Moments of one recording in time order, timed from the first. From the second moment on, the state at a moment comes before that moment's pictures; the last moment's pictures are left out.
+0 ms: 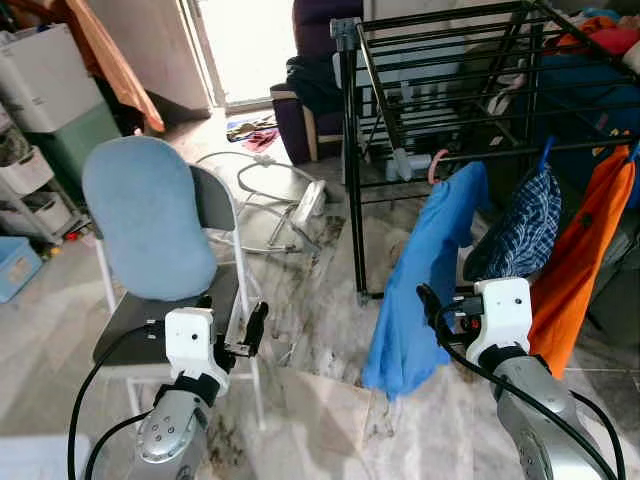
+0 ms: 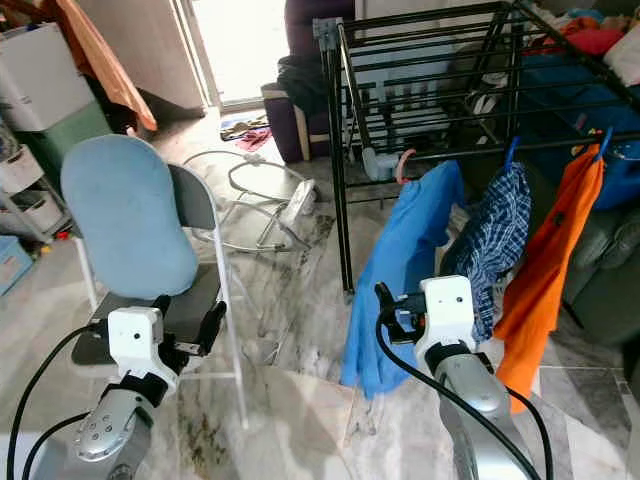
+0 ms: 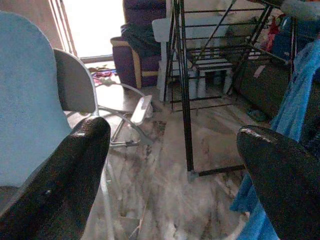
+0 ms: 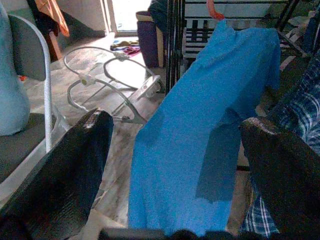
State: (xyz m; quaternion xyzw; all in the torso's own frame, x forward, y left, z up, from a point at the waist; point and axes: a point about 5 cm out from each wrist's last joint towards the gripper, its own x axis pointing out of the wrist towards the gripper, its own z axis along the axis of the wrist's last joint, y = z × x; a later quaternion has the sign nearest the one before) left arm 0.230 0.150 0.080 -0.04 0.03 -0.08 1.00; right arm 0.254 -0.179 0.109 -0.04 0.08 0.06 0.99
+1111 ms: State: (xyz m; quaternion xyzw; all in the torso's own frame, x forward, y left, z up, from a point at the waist) left arm 0.229 0.143 0.076 -0.05 0.04 -0.10 0.99; right arm 0.257 -0.180 0.109 -0.04 0.08 0.05 0.99
